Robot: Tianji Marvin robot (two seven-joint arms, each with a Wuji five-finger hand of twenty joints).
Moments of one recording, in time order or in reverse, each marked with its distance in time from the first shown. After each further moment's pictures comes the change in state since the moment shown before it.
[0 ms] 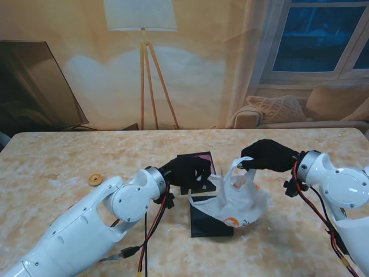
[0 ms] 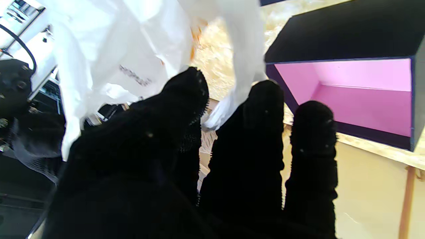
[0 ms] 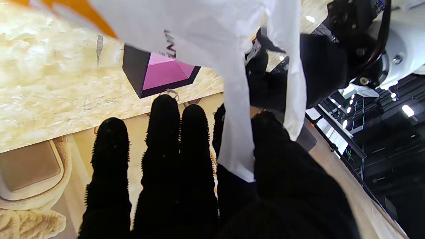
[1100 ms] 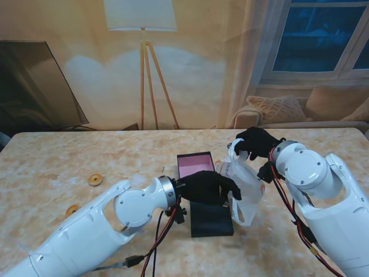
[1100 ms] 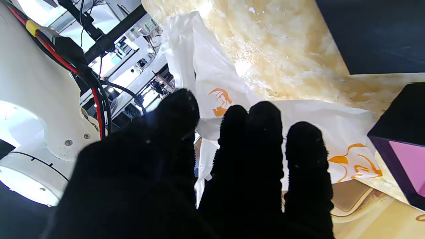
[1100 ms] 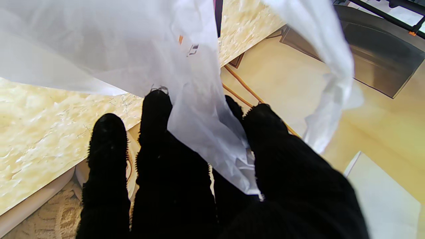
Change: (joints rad) left arm -0.039 0.002 0.095 0.023 -0.199 -0.214 -0.104; right arm 0.136 -0.064 -0.200 -0.006 0.000 0.602 -0.222; left_hand -0.041 0.196 -0.086 0.042 -0.006 -0.073 -0.664 -0.396 -0.195 0.018 0.013 -0.003 -0.224 0.025 0.176 0.079 -0.247 -0.037 0.100 0.140; right_hand -0.023 -0.091 0.128 -0.040 0.085 0.054 0.026 -0.106 0.055 0.075 0.074 -0.043 0.064 0.053 0.105 0.000 0.061 0.023 0.112 -0.012
